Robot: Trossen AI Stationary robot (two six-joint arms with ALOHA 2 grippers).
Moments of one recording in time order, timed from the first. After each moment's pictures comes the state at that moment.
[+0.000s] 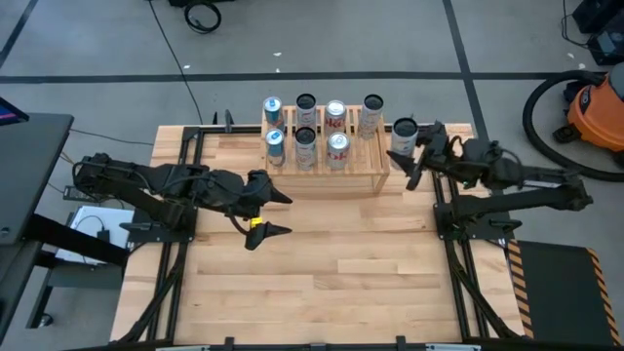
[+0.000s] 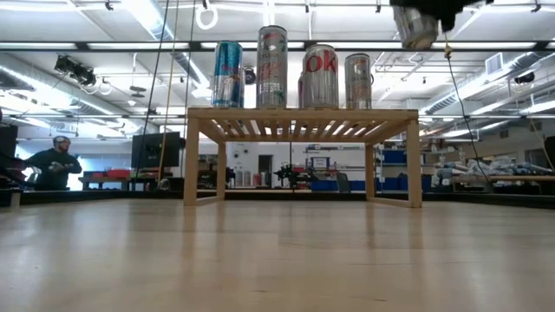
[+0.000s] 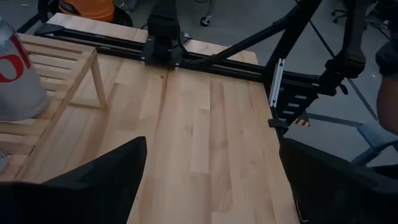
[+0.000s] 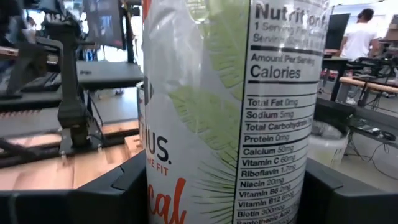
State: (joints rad) left arm -0.23 1.25 1.34 -0.52 -0.14 -0.31; right arm -0.09 0.59 0.71 -0.12 0.40 -0.05
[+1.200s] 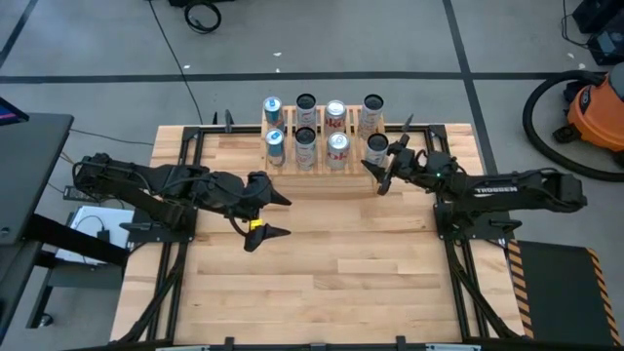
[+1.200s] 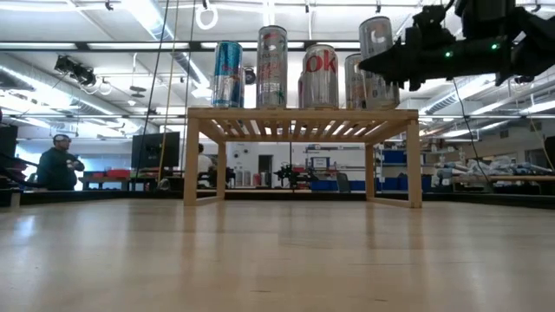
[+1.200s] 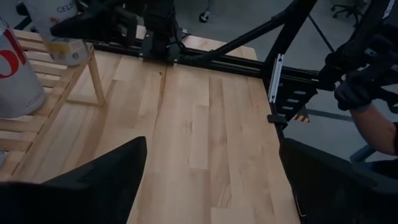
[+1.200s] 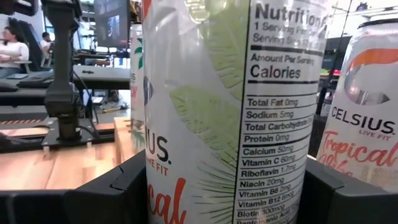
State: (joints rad) left arm -0.24 1.25 1.34 -0.54 -0.14 -0.31; right arm -0.33 0.92 0.27 0.77 0.13 -0.11
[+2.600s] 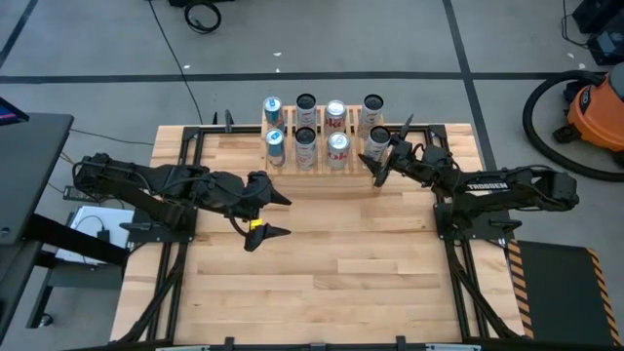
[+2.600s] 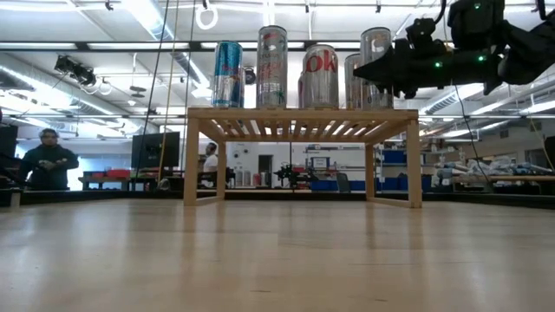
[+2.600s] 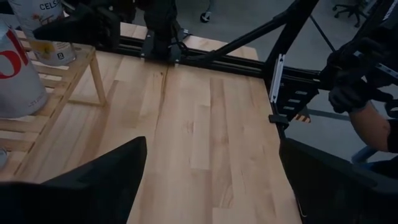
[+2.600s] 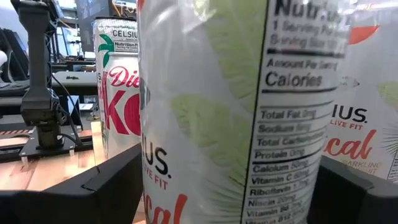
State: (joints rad) left arm -0.24 1.26 1.34 -0.54 -0.14 -0.30; right arm -0.44 1.03 0.27 0.90 0.05 -0.07
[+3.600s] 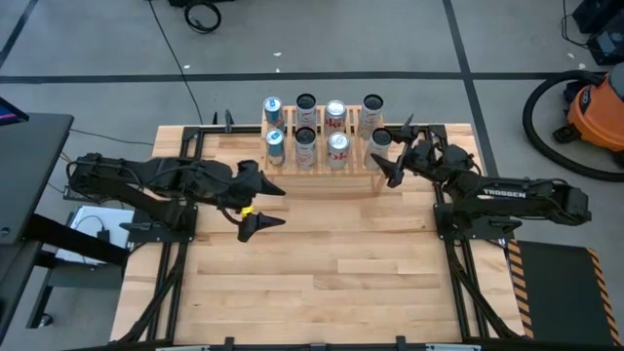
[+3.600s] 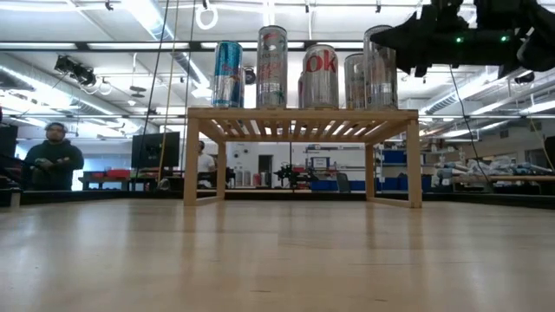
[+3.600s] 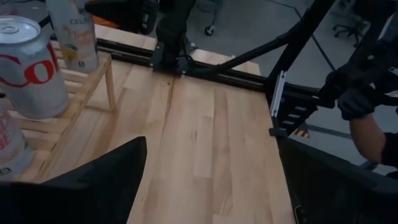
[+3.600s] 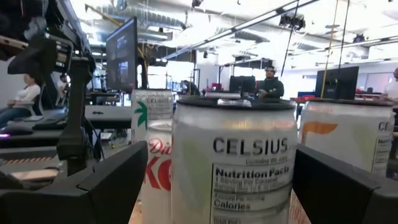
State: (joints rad) left arm -0.20 1.20 1.34 -0.55 -0.13 -0.33; right arm -0.44 0.78 0.27 0.79 -0.04 -0.06
